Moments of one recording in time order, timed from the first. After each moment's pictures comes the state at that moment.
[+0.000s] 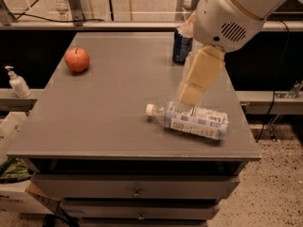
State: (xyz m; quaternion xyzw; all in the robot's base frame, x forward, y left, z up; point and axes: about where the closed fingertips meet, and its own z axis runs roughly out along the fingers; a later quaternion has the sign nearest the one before) arm 0.460 -0.064 0.996 -0.65 0.71 0.08 0.24
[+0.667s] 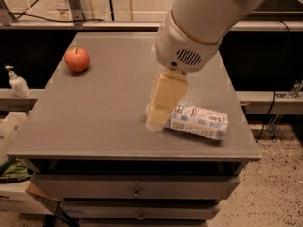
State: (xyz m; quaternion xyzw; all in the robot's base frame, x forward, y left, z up) arm 0.446 -0.012 0.965 -0.67 0.71 0.06 0.21
